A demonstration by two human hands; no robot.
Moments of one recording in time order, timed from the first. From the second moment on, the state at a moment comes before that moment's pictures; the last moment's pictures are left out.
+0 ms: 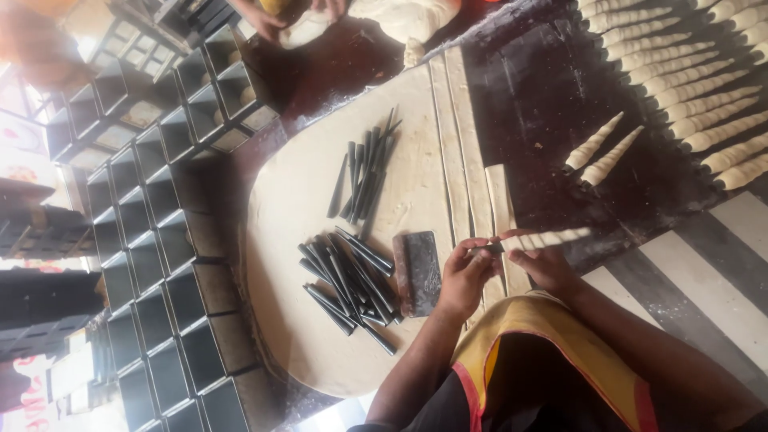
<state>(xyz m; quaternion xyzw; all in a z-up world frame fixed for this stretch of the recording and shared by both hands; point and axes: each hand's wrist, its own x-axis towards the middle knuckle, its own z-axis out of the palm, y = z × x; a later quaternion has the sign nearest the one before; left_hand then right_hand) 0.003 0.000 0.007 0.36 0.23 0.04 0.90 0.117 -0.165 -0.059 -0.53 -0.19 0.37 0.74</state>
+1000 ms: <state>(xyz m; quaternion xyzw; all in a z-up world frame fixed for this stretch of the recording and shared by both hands) 0.004 0.002 -0.008 0.35 0.23 0.06 0.90 0.119 -0.156 -0.054 -0.57 -0.29 0.33 0.69</state>
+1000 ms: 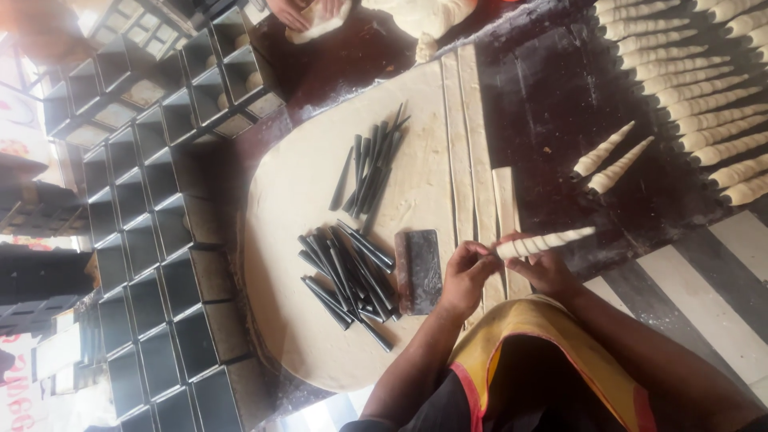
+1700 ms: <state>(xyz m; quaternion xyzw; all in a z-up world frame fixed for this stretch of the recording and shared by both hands) 0.002 -0.001 0.007 0.36 0.18 0.07 0.91 0.135 -0.155 -0.024 -0.57 -0.39 0.31 0.66</state>
